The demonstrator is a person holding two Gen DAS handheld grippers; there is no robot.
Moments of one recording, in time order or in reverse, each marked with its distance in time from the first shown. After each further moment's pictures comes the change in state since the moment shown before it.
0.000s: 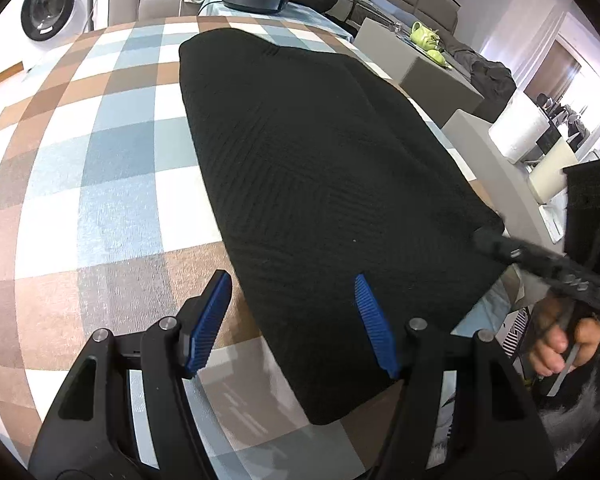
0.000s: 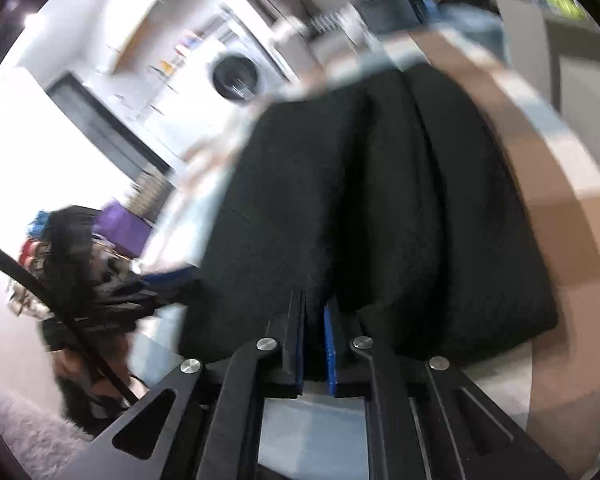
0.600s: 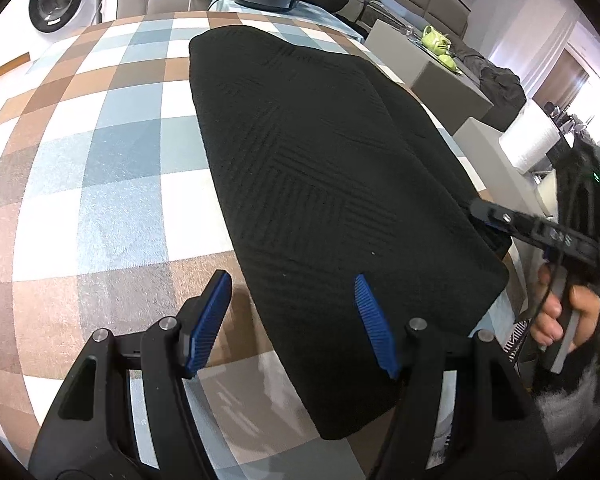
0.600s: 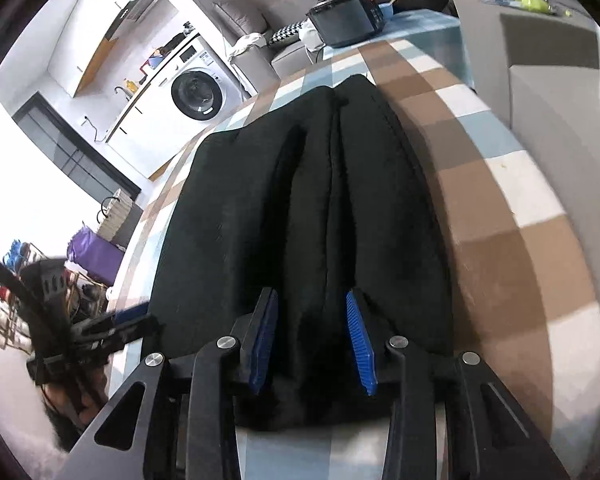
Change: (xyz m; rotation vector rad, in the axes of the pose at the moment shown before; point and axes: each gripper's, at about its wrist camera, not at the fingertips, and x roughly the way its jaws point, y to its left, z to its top) left arm 0.011 0.009 0.009 -0.044 0.008 0.016; right arm 0.011 -0.061 0.038 0.108 0.013 -0.131
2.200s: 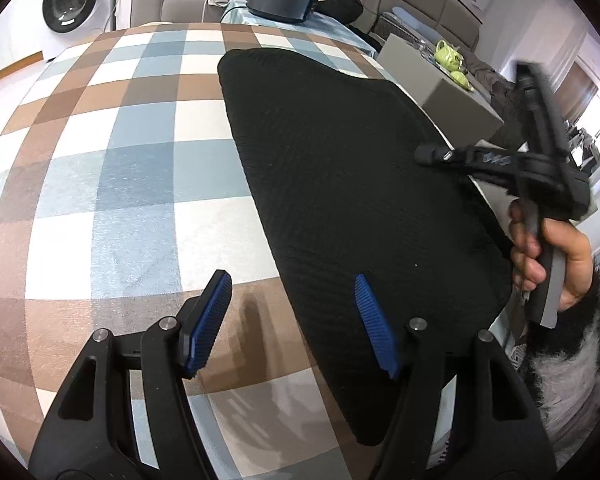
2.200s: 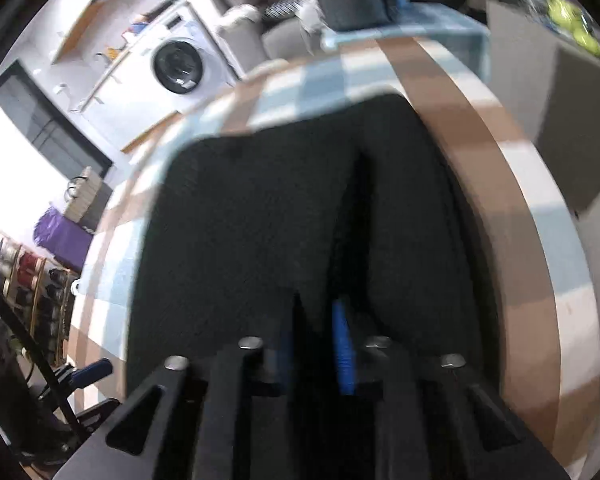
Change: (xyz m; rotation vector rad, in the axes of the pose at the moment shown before) left arm -0.005 0.004 0.020 -0.044 -0.040 0.026; right arm 0.086 0.039 0.093 -0.108 0.057 -0.102
